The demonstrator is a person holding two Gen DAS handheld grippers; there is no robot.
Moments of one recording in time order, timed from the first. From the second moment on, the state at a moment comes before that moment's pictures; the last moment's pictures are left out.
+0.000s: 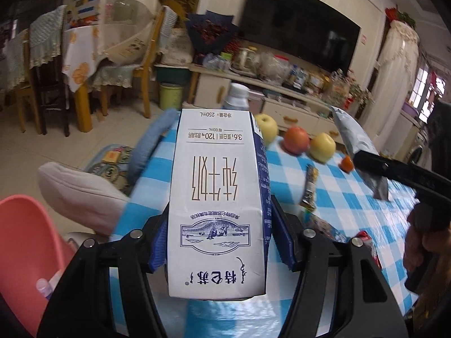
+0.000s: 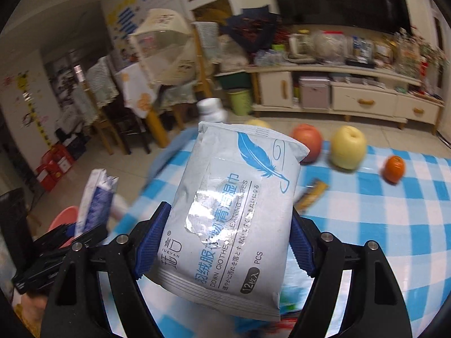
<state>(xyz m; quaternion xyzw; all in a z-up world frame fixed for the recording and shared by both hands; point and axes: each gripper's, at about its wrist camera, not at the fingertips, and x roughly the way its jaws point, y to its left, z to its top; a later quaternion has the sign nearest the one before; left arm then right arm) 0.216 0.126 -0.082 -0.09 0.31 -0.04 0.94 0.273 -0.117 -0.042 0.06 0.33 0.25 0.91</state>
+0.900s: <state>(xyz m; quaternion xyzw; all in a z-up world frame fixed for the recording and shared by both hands) 0.131 0.347 -0.079 -0.24 0.28 0.25 0.89 0.171 0.171 -0.031 0.03 0.34 0.48 0.81</state>
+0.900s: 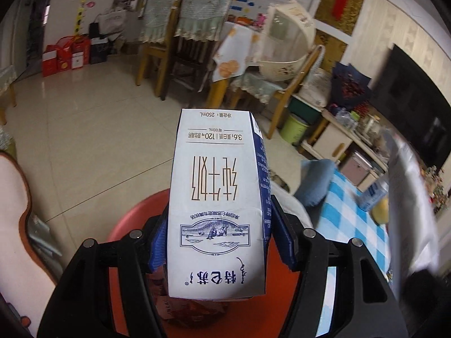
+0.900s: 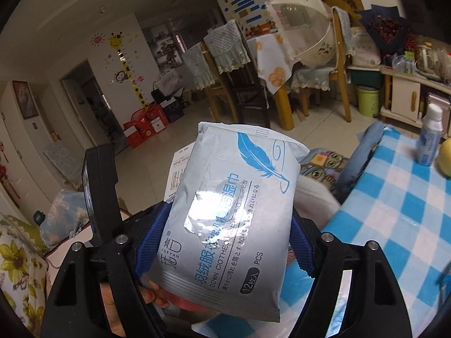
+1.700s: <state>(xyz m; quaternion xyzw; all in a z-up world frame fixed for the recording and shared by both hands) 0.146 0.315 -0.072 -0.14 0.24 0.21 0.94 0.208 0.114 -0.028 0.09 0.29 0.39 0.87</state>
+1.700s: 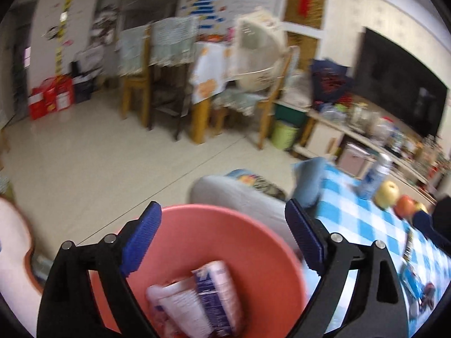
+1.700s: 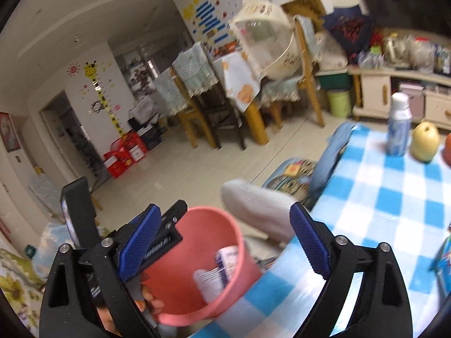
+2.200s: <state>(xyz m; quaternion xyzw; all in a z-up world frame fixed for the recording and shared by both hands) 0.176 0.246 -0.064 -0.08 0.26 0.16 0.95 0.197 0.033 -0.035 0.01 0.24 0.27 0.93</state>
